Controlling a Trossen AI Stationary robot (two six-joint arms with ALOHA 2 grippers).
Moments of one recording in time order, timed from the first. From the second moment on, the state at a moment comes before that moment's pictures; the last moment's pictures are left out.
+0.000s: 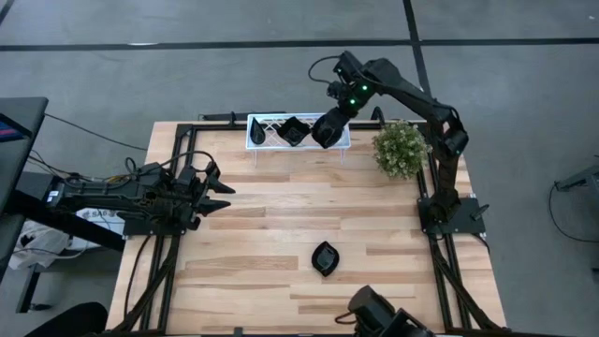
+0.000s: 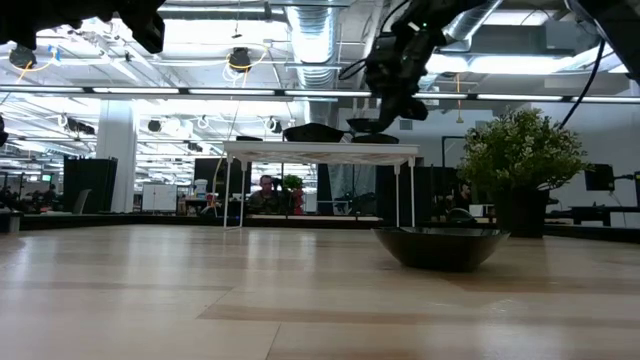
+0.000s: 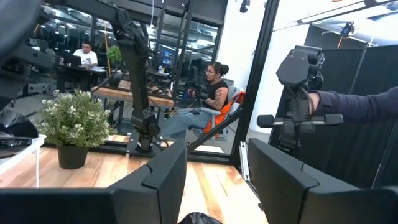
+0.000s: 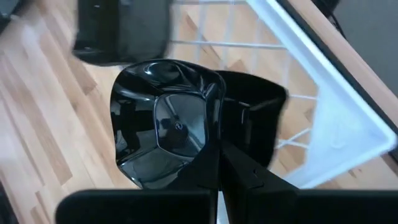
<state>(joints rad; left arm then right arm) -0.01 0.57 0.30 0.30 0.19 -0.19 -0.77 1.90 1.96 -1.28 -0.39 -0.04</state>
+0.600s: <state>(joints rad) -0.01 0.57 0.30 0.30 0.19 -0.19 -0.77 1.90 1.96 -1.29 -0.33 0.00</state>
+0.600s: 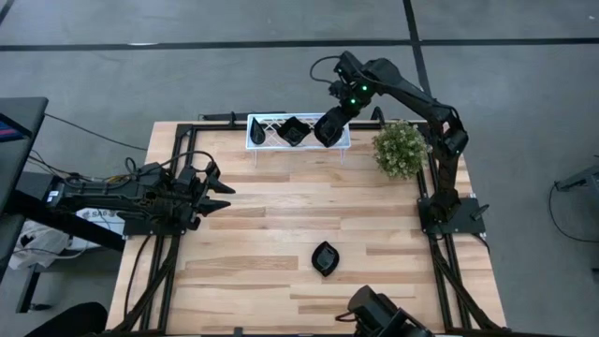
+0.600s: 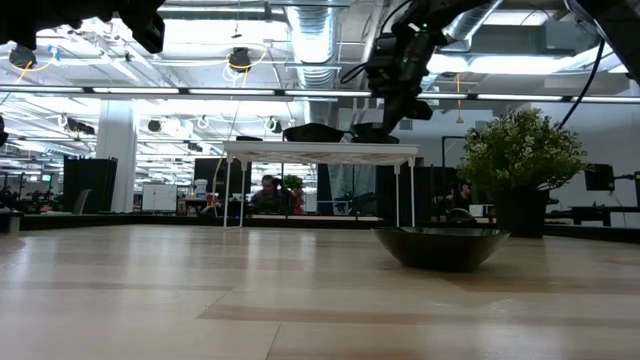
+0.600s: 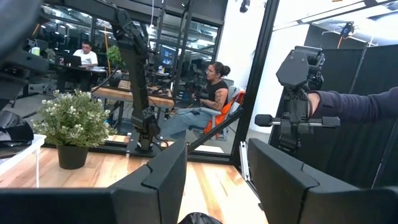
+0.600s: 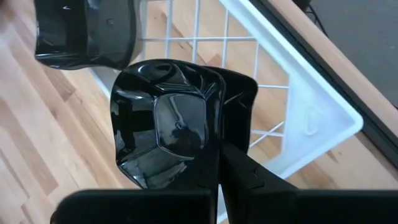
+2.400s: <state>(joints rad) -0.01 0.57 0.30 0.30 0.19 -0.19 -0.76 1.85 1.96 -1.38 -0.25 0.00</state>
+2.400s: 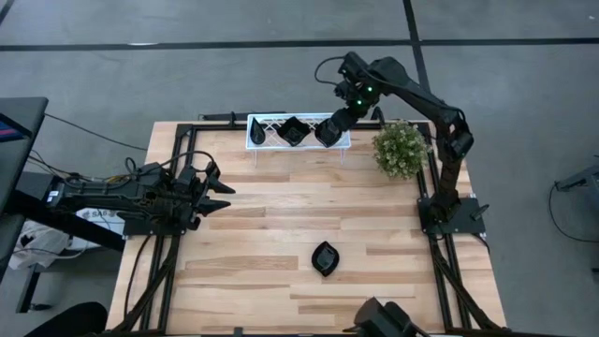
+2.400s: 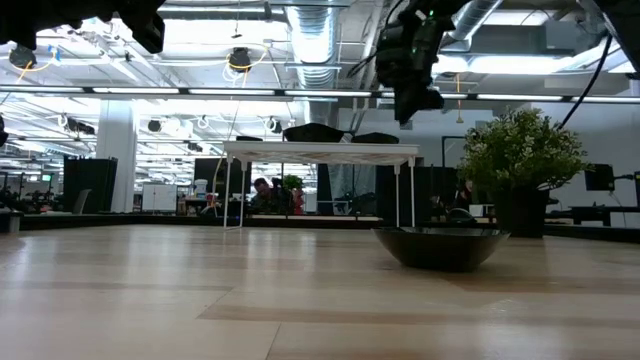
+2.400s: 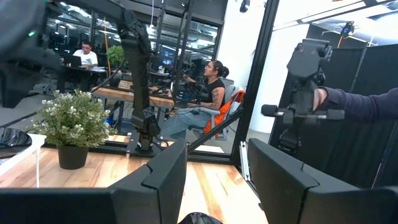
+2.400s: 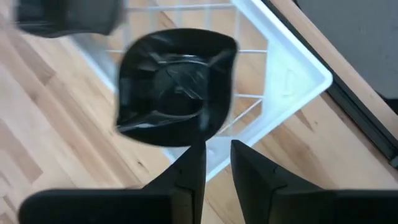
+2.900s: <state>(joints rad) -0.01 0.57 0.30 0.30 0.19 -0.18 -0.62 1.68 1.96 -1.23 -0.33 0.12</state>
